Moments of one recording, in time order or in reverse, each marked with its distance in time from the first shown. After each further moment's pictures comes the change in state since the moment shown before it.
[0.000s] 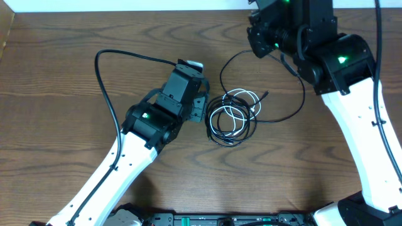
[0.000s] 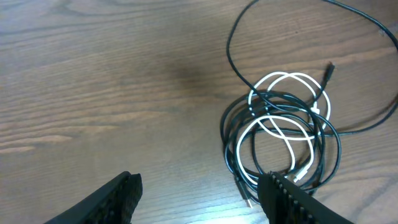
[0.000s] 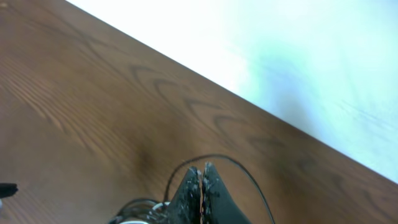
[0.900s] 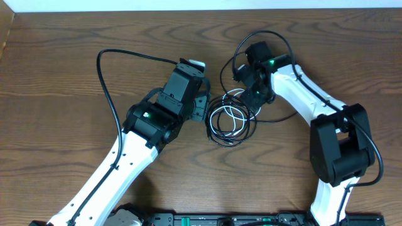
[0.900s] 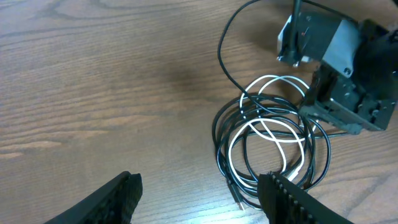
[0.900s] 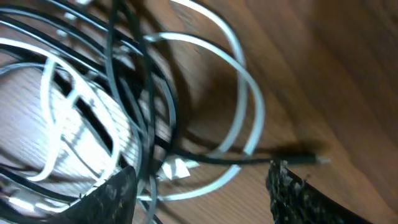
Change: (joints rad) left arm 0.000 0.002 0.000 0.018 0.022 0.000; right arm -0.063 0.361 -0.538 0.076 -0.028 -0.251
